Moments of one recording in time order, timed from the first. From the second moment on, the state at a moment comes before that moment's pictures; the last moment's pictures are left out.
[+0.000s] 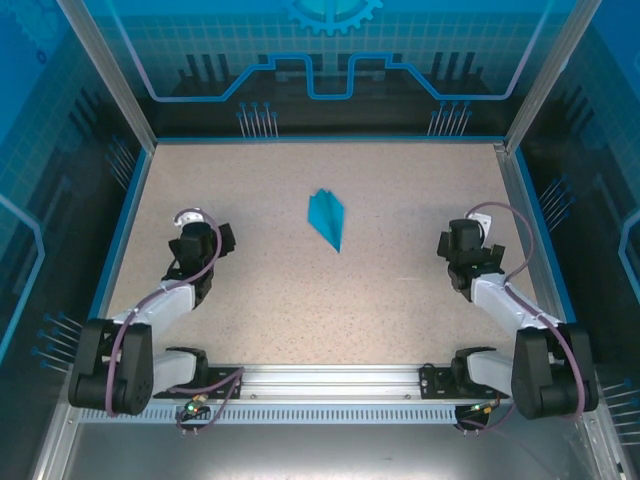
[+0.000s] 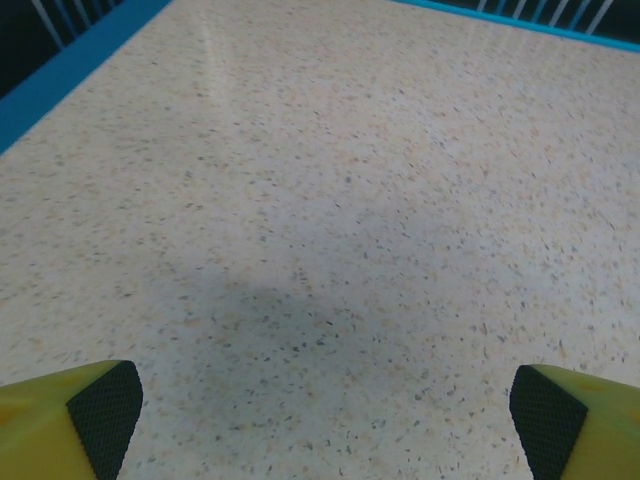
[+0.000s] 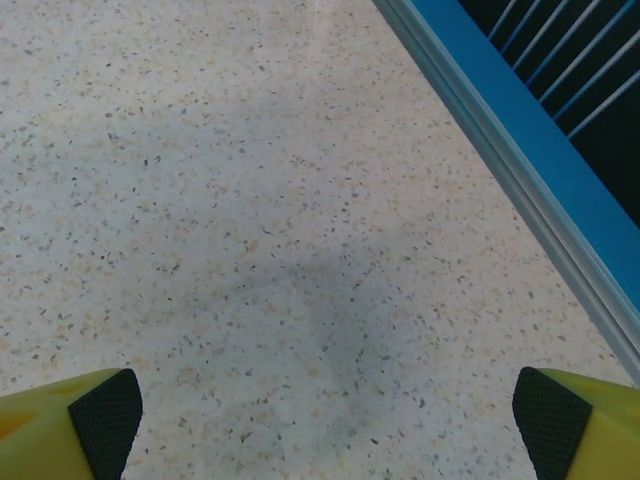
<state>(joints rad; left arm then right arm) -0.04 1.23 0.42 0.26 -0.32 -0.27 0.08 1.20 0.50 -0.05 0.54 0.22</state>
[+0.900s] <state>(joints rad) 0.03 1.51 0.35 0.76 0.04 -0.14 0.08 1.41 0.38 0.61 0.18 0.02</state>
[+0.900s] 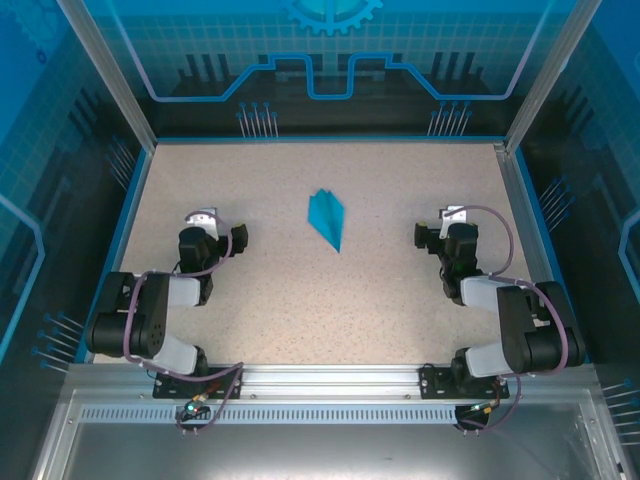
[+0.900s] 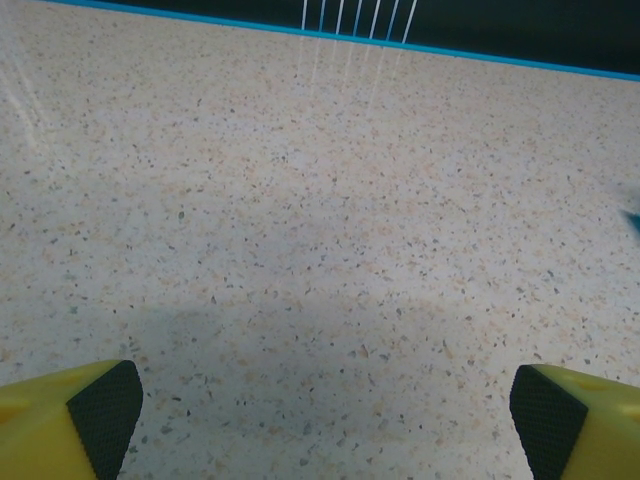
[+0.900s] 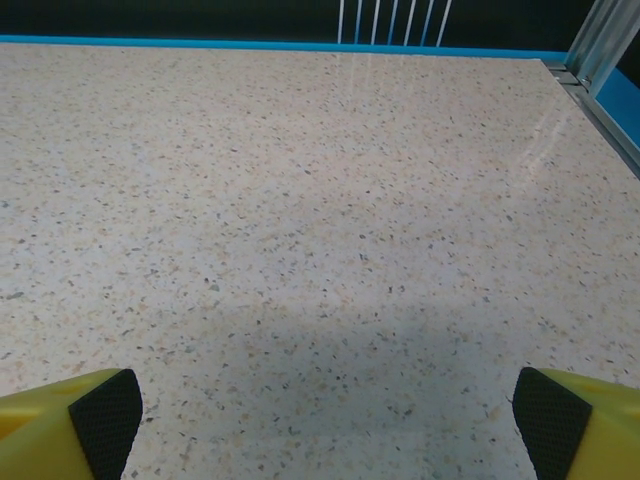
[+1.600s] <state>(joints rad) 0.01 1.51 0.39 0.71 0.02 -0.12 0.08 1.49 0.39 0.69 0.11 -0.01</state>
